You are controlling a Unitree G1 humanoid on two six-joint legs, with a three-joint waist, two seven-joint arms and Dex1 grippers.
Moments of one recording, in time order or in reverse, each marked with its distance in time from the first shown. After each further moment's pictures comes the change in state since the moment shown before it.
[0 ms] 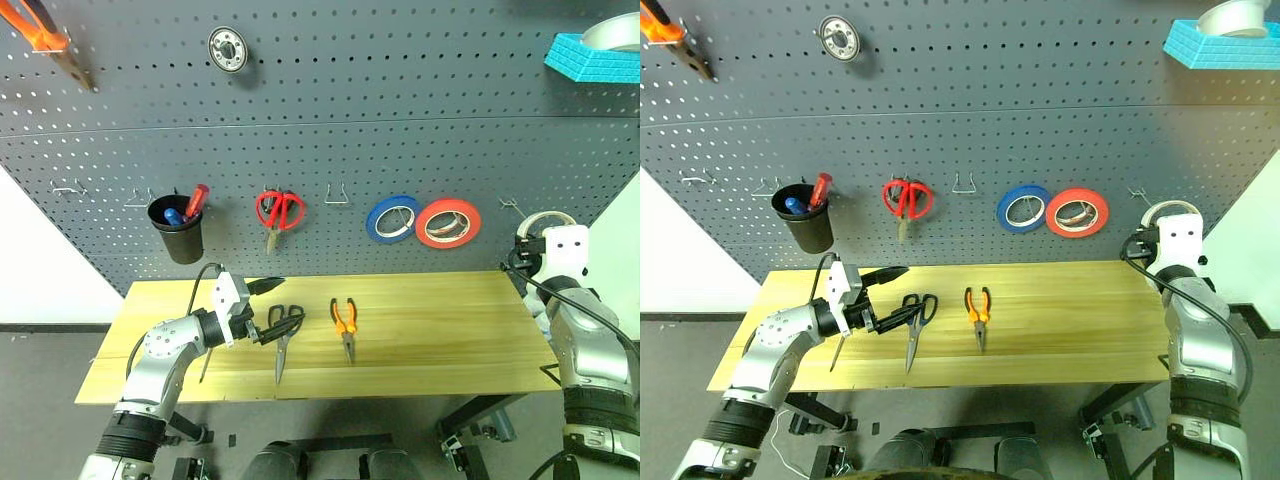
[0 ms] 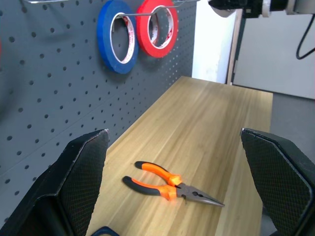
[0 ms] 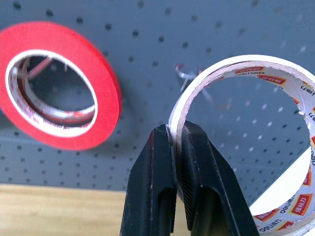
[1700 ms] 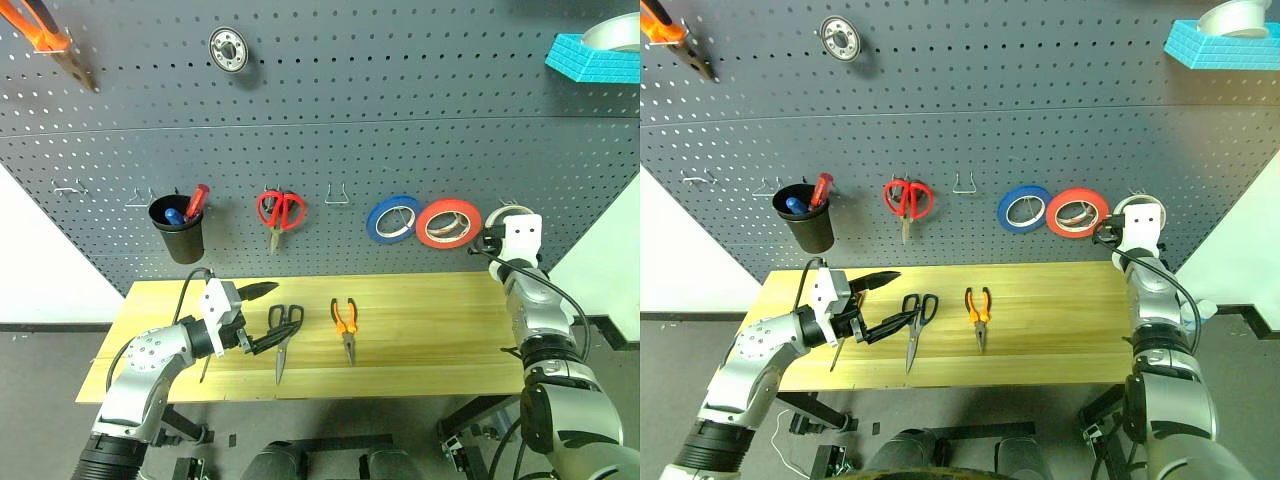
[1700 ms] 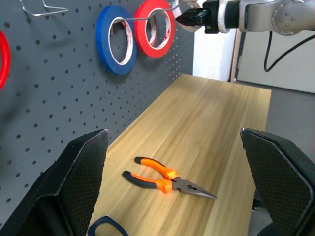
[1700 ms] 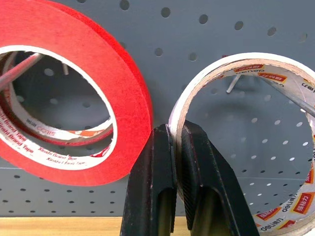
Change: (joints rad) left arm 0.109 0.051 0.037 -0.198 -0.020 0.089 0.039; right arm -0.347 0.041 0.105 0.697 -0.049 -0.342 -0.054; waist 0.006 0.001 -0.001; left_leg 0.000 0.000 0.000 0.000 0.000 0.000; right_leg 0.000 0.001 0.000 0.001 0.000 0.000
